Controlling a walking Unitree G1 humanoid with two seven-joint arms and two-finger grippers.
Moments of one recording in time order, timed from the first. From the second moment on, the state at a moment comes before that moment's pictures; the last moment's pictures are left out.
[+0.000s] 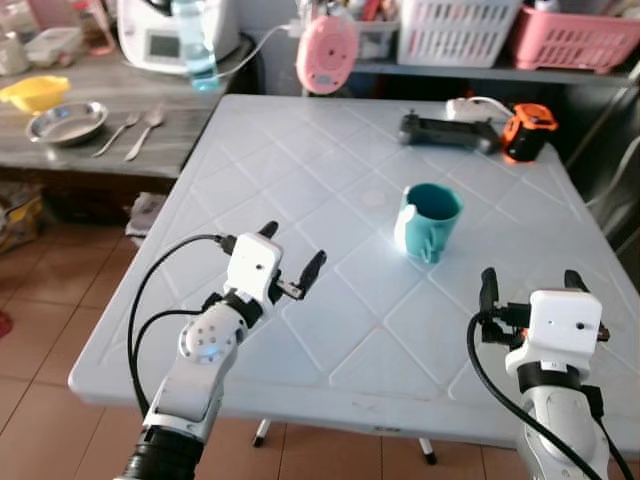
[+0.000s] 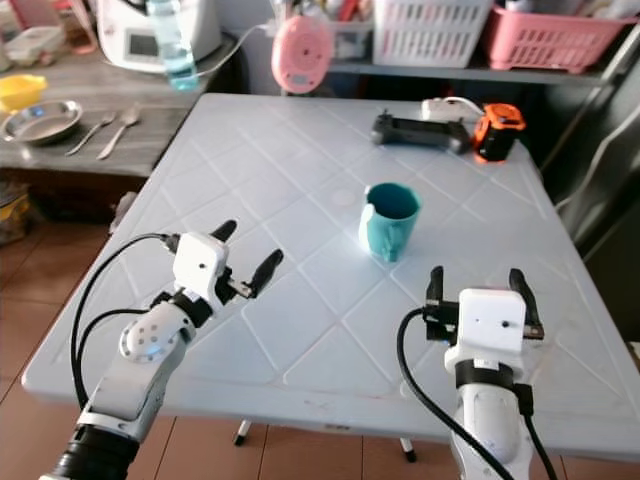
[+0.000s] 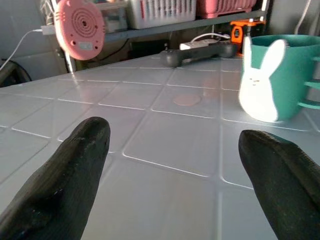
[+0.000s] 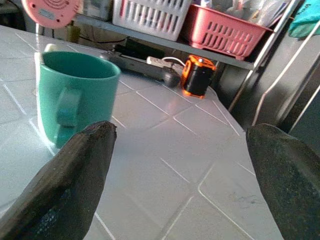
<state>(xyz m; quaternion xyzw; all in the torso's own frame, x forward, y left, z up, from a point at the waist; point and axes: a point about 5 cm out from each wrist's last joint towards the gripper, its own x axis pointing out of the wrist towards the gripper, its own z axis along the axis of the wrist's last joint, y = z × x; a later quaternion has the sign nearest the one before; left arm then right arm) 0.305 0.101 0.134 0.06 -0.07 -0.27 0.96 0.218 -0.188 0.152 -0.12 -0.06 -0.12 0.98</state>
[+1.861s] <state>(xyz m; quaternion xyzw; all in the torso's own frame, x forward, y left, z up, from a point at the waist) 0.287 0.094 0.136 0.04 -0.01 -0.49 0.87 0.283 -0.164 0.144 -0.09 -0.06 -0.07 0.99</state>
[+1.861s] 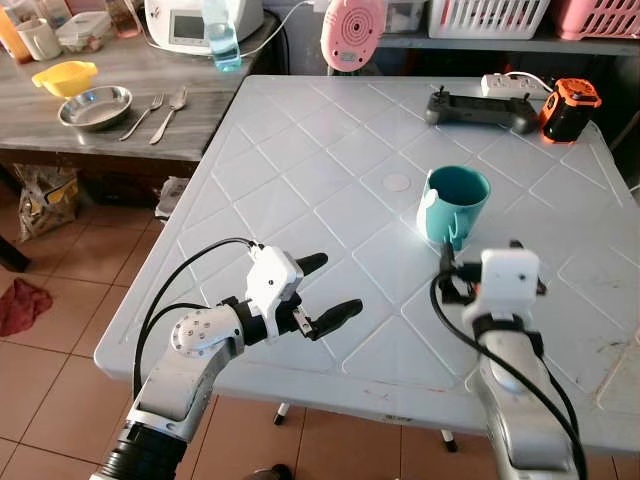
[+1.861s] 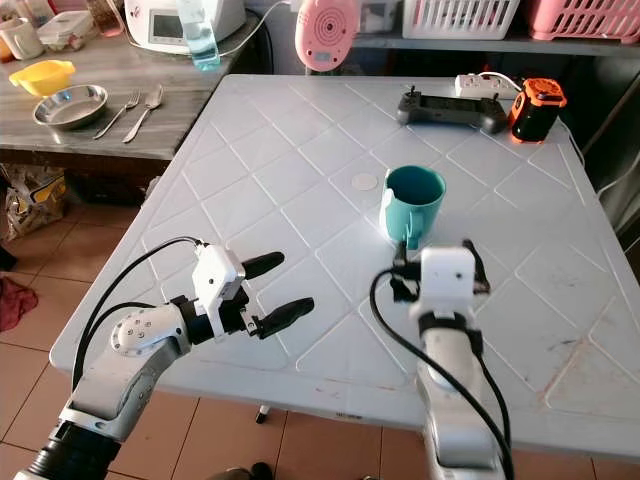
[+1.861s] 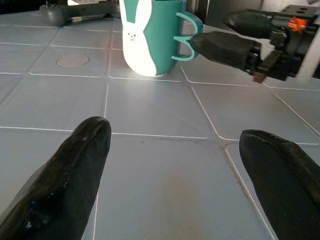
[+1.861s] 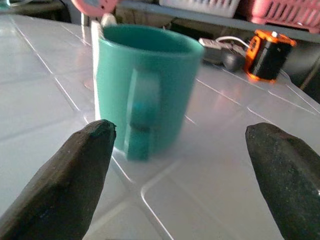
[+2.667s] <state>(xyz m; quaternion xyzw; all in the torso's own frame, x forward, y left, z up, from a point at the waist) 0.282 0.093 0.133 0.03 0.00 -0.49 0.87 0.301 -0.148 0.149 -0.07 -0.08 -0.05 0.99</state>
